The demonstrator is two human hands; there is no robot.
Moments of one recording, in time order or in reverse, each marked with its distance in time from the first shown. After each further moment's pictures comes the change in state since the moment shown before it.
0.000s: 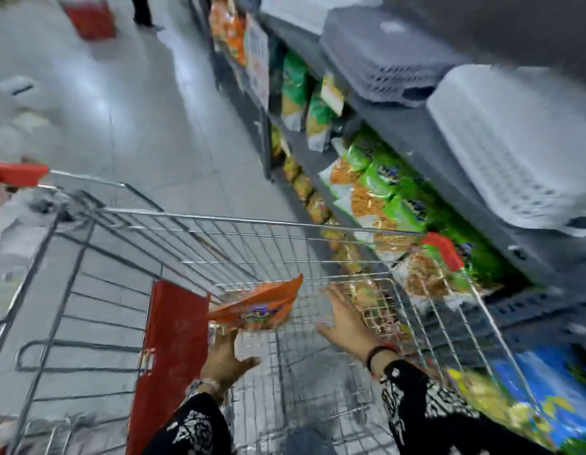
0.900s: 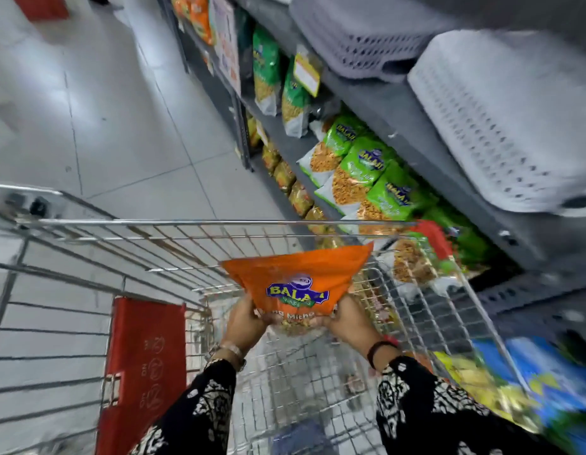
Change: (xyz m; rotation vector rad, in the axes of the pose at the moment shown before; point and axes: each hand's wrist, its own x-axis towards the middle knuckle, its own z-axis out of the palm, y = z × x) left_hand 0.041 0.084 0.023 -0.223 0.058 0.164; right_hand 0.009 0.033 -0.010 0.365 0.092 0.099
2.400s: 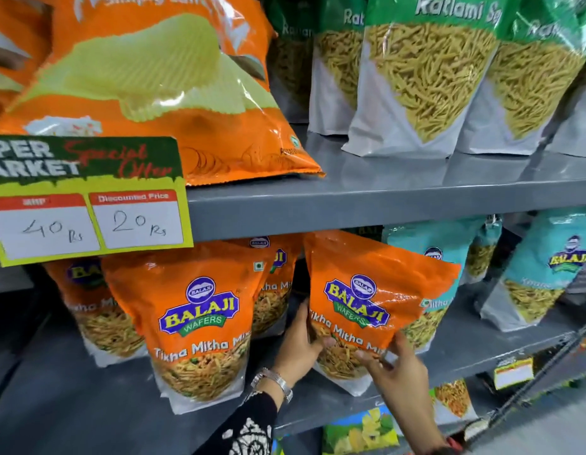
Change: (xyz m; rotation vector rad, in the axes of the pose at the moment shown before) left_hand -0.419 0.316 0.498 0.096 -1.410 0.896; right_hand -0.587 0.144 -0.286 0.145 1.840 0.434
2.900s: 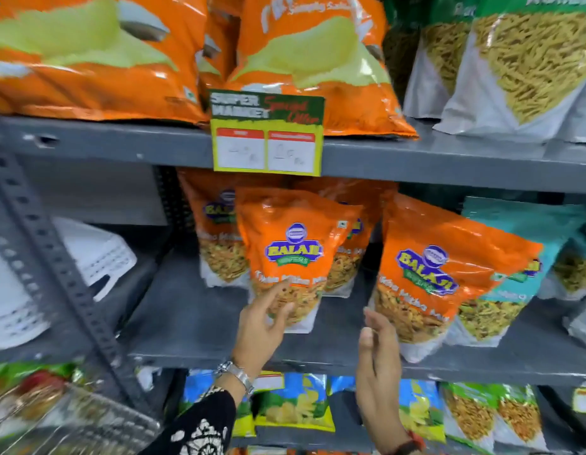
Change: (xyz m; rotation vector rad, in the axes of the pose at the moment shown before) left_hand -0.151 -0.003 -0.103 0.214 0.607 0.203; right_hand -0.109 -0.061 0.066 0.324 -0.141 -0.251
